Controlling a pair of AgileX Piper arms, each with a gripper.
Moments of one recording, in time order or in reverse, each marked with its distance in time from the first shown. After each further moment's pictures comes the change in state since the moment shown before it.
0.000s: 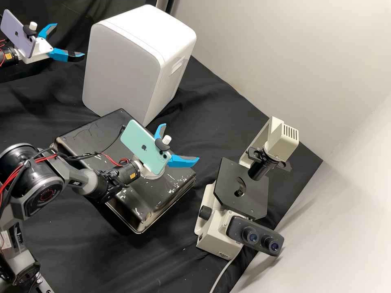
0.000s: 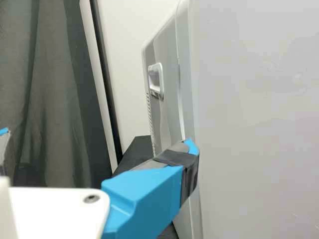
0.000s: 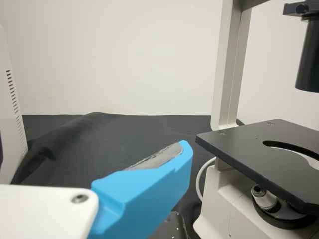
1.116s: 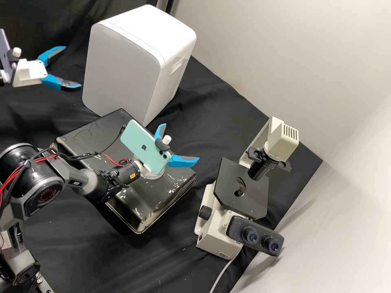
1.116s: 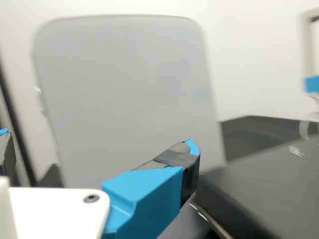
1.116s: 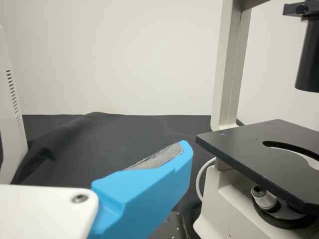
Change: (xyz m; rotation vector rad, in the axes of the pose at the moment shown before) left arm -0.082 -0.025 0.064 0.044 -0.366 -0.003; right arm 0.000 0.000 0.000 0.000 0.000 0.000
